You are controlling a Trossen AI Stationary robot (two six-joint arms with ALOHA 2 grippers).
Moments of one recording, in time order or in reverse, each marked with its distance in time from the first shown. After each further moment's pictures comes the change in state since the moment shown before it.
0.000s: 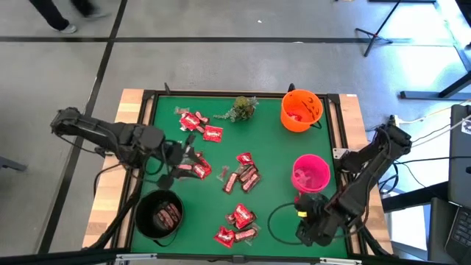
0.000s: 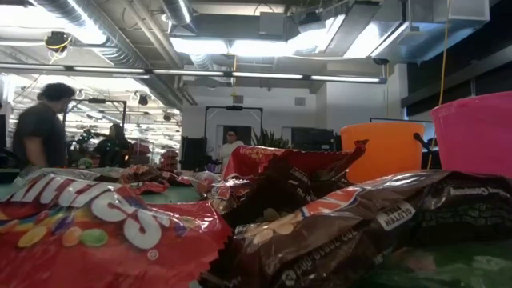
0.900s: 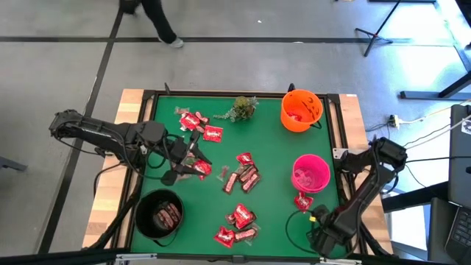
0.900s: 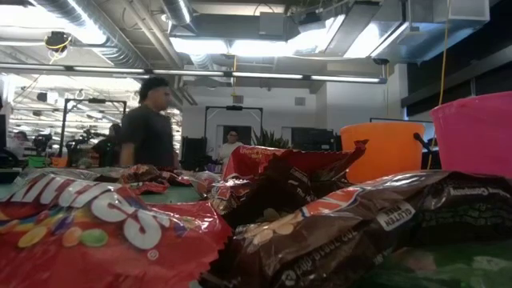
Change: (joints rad) left arm 0.081 0.009 -0.069 0.202 0.102 -0.038; right arm 0.147 0.178 -0.203 0.065 -0.438 0.593
